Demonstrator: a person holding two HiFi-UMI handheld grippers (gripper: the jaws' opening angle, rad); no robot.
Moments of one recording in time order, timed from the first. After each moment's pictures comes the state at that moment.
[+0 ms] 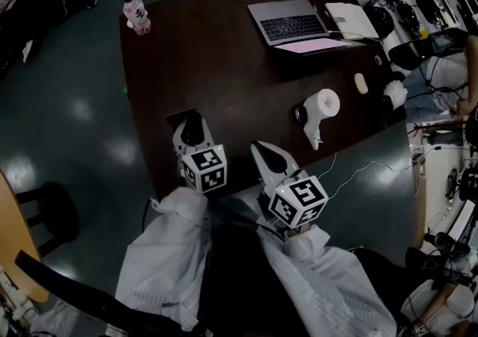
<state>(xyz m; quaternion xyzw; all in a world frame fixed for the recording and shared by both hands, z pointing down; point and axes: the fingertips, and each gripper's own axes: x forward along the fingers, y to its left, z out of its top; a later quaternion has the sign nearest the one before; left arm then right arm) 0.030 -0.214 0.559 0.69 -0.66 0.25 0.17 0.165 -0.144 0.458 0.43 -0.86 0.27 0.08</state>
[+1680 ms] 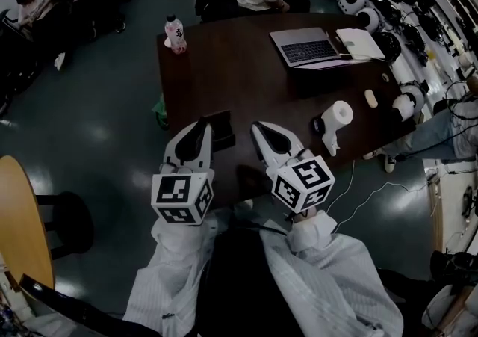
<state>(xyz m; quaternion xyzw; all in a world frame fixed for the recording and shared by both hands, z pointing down) -0.026 -0.142 0.365 0.80 -0.57 0.04 0.16 0.080 -0.143 0.369 0.39 -0.90 0.17 0.05</state>
